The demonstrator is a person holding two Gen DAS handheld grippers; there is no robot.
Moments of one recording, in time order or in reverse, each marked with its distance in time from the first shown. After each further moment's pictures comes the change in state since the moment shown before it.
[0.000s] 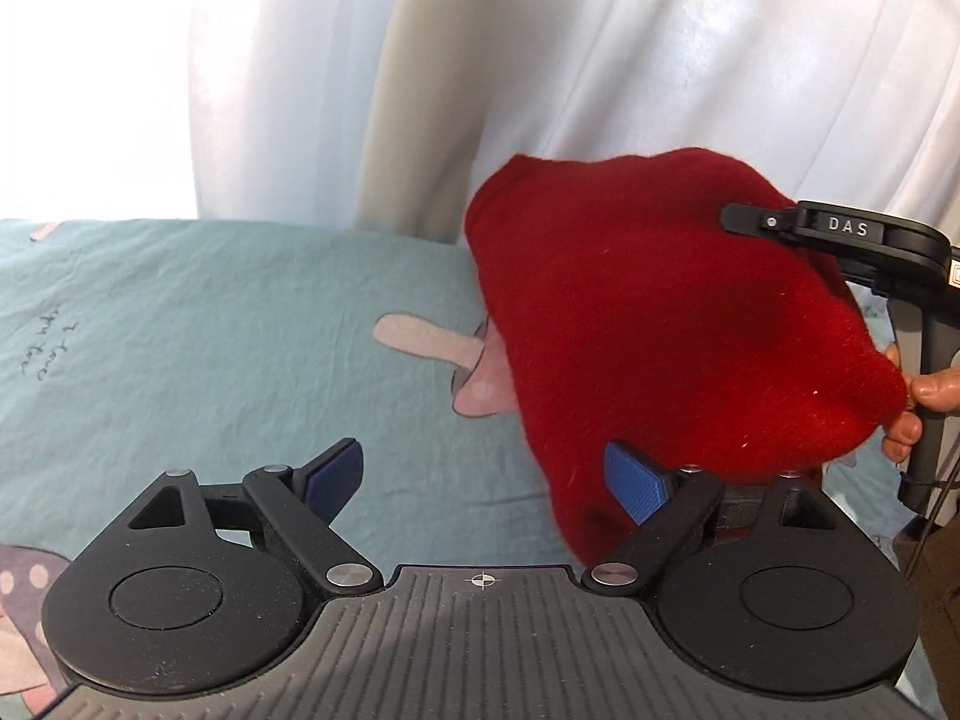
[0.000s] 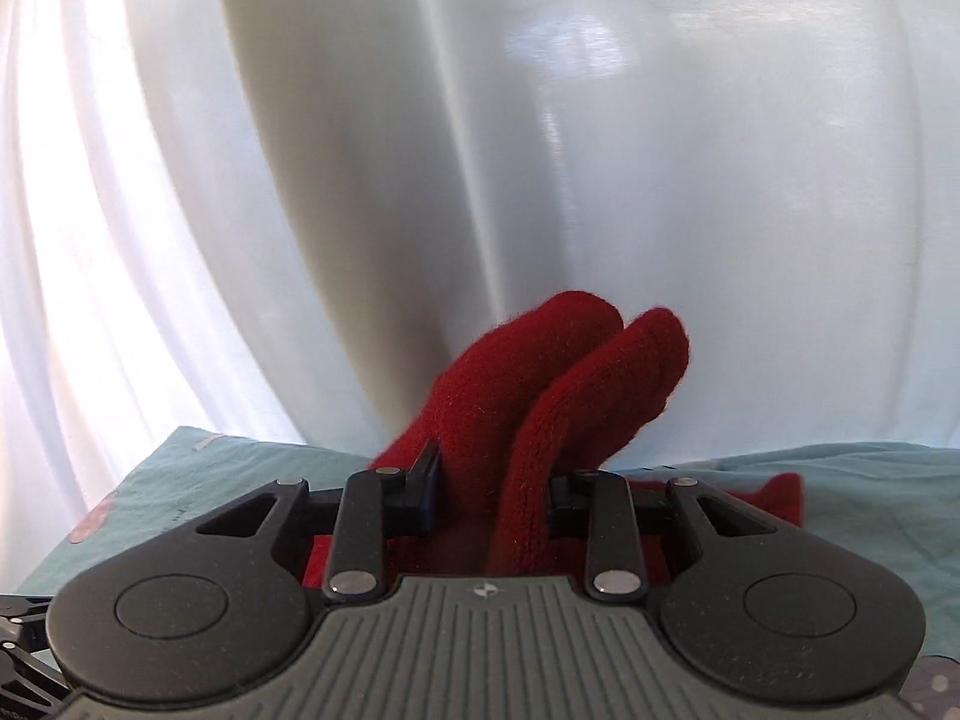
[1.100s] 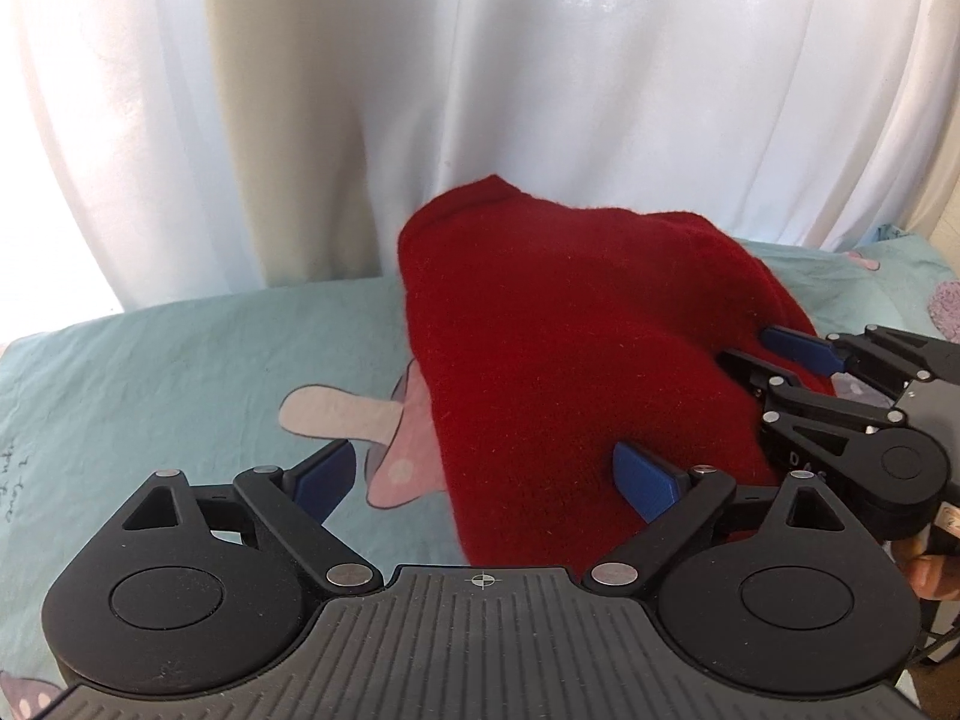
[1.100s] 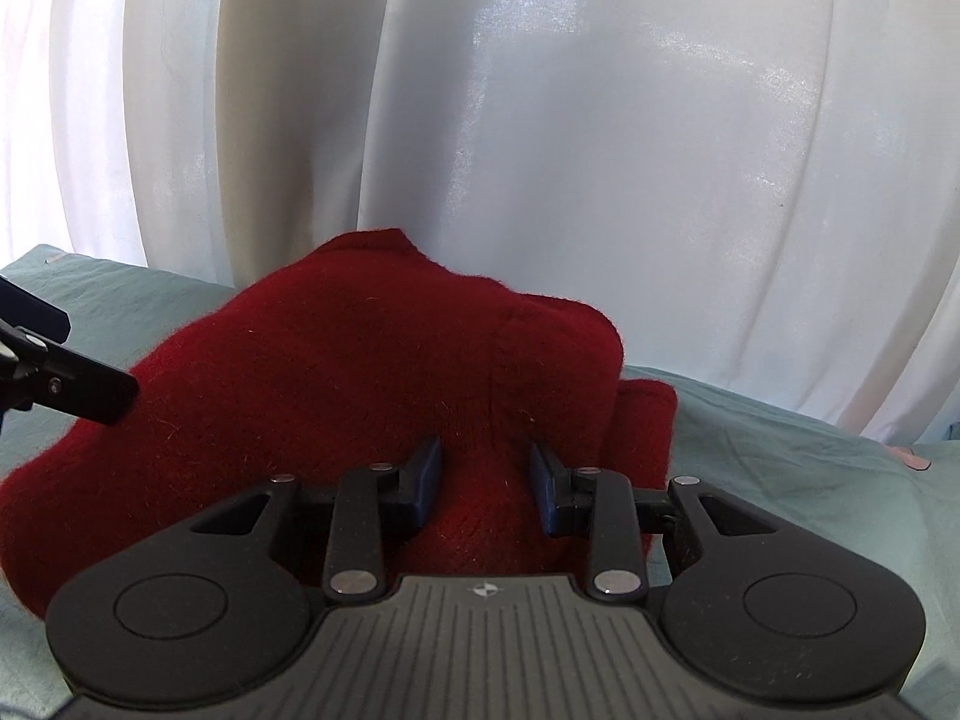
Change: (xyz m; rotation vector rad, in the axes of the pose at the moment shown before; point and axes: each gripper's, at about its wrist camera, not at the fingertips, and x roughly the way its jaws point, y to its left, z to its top) left arm 0.059 -0.072 0.042 0.197 0.053 0.083; right arm 0.006 -0.010 -0.077 -0.280 0.088 -0.300
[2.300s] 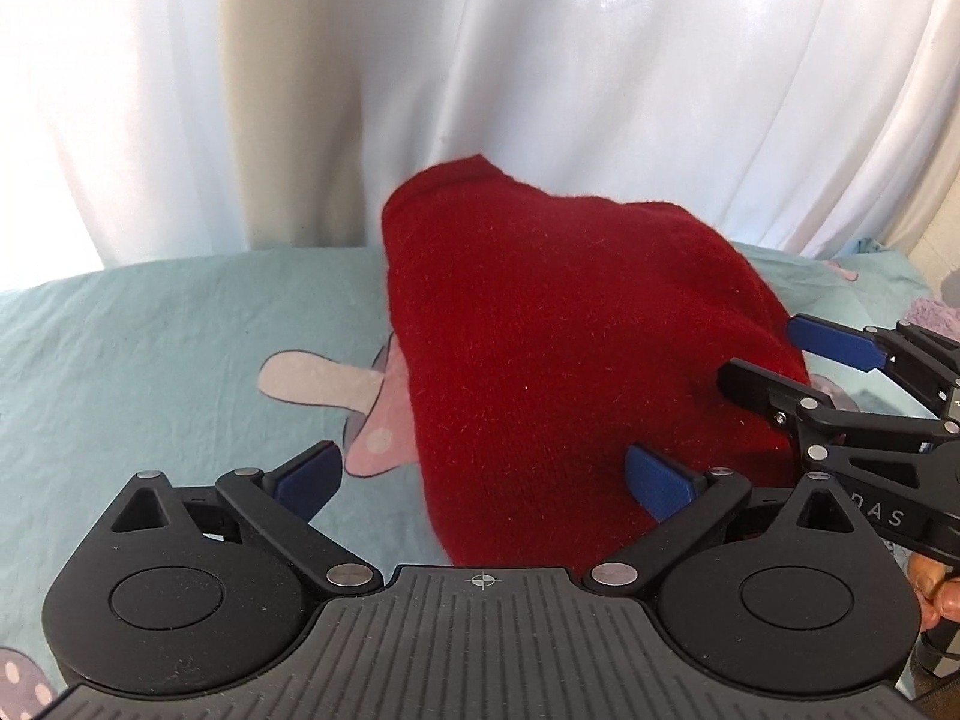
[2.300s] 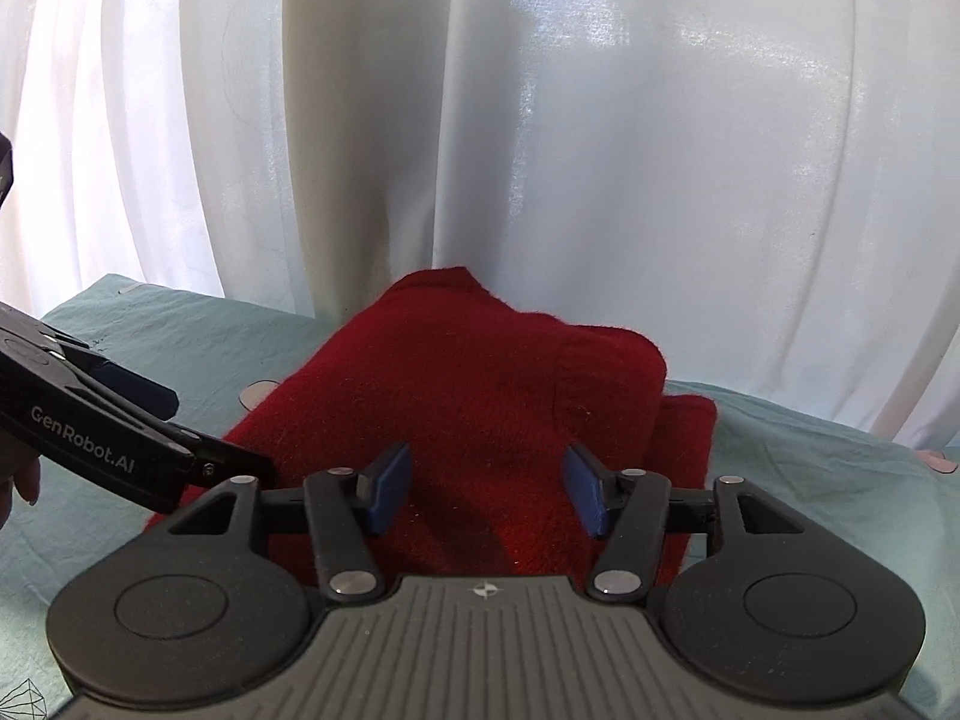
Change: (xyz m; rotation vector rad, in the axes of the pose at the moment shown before) left arm -0.005 0.005 -0.007 -0.056 0.024 -0.074; right arm -0.035 0.010 0.014 0.029 -0.014 0.120
